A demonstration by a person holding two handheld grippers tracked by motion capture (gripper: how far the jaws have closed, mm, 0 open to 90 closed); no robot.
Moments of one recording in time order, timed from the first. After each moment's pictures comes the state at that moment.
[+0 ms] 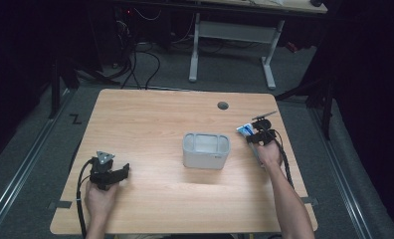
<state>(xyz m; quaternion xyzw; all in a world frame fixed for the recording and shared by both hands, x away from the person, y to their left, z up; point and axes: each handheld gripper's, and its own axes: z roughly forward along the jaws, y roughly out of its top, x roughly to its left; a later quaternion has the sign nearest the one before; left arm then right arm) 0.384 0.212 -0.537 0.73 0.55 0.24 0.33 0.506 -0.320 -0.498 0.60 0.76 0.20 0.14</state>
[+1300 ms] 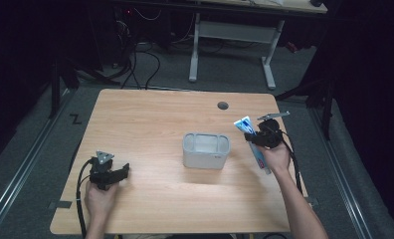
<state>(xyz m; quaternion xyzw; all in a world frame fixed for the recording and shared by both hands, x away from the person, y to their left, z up) 0.385 0.213 -0.537 0.73 0.55 0.23 0.33 0.451 -0.310 -0.438 0.51 0.78 0.32 0.16</state>
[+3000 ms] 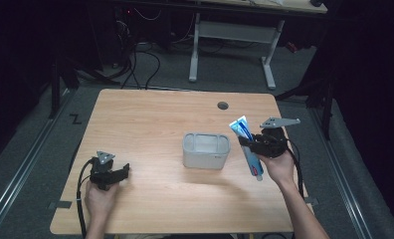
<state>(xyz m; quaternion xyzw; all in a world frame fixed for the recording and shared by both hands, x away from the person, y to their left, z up) 0.384 0.211 -0.537 0.73 0.55 0.24 0.33 0.389 -0.285 -0.387 0.41 0.80 0.41 0.17</state>
